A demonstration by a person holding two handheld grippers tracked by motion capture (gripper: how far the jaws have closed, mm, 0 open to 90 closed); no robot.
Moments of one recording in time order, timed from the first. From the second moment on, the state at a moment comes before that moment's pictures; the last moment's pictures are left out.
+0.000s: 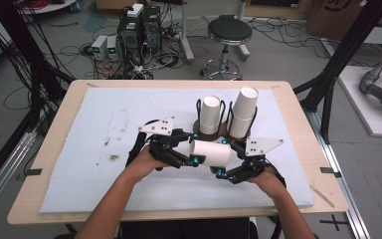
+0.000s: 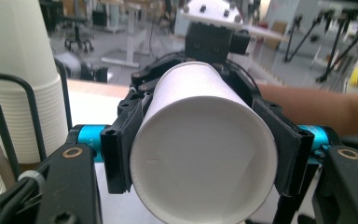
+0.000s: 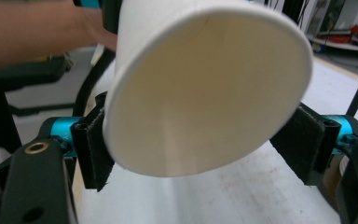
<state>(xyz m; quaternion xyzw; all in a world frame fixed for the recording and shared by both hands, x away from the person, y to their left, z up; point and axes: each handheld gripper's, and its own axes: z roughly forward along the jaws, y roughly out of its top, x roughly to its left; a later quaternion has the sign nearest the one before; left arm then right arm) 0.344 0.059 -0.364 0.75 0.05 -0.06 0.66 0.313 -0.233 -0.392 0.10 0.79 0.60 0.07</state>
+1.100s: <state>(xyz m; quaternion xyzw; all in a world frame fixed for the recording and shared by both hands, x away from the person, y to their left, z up) 0.339 0.064 -0.373 0.78 0.04 -0.05 0.62 0.315 -0.232 -0.393 0.10 0.79 0.60 0.02</state>
